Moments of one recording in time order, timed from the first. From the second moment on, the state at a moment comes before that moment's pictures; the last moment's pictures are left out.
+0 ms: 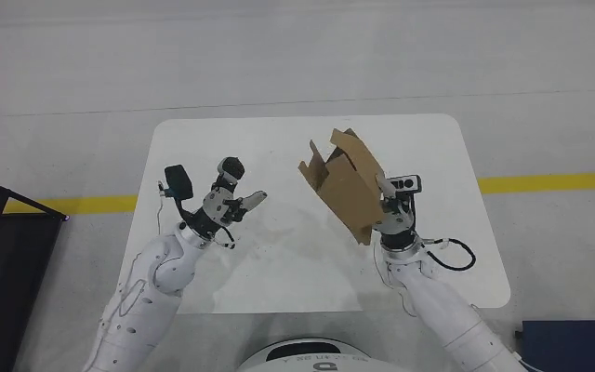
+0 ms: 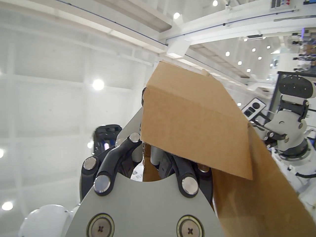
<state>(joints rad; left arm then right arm) 1.57 -1.12 -1.31 -1.72 0.77 -0.68 0.26 -1.53 -1.14 1.07 -1.60 1.46 -0.63 0.99</state>
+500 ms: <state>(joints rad) 1.45 -1.13 -1.25 -1.81 0.93 -0.47 0.16 -1.45 -1.21 0.97 -1.41 1.50 -0.57 1.17</state>
